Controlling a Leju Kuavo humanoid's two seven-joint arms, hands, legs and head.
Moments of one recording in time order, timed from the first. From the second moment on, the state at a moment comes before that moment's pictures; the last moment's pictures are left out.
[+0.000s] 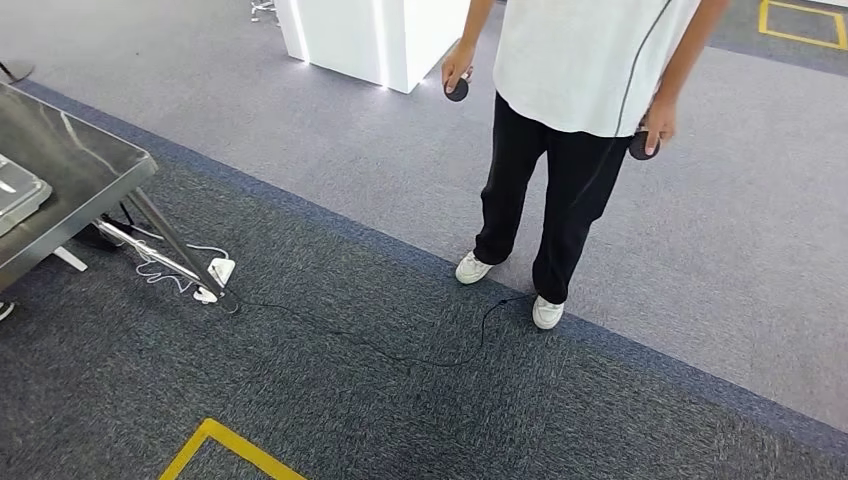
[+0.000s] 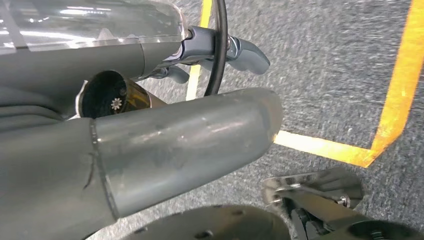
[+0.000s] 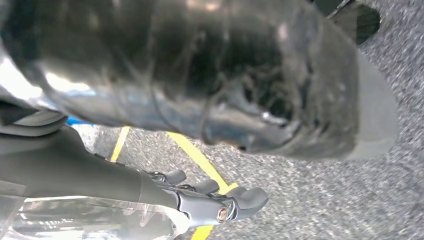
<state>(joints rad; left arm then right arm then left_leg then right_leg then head) -0.03 -0.16 0.43 -0.19 -0.75 0.22 0.00 -0.03 0.11 -0.52 -0.20 0.66 -0.23 0.04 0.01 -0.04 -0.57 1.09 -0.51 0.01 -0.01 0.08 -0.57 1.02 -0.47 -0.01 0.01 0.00</state>
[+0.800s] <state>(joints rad) -0.05 -0.17 0.53 -0.19 -0.70 0.29 -0.01 -0.03 0.11 -0.54 -0.20 0.67 -0.21 0.05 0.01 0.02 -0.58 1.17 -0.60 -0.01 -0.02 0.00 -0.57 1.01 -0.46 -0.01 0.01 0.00</state>
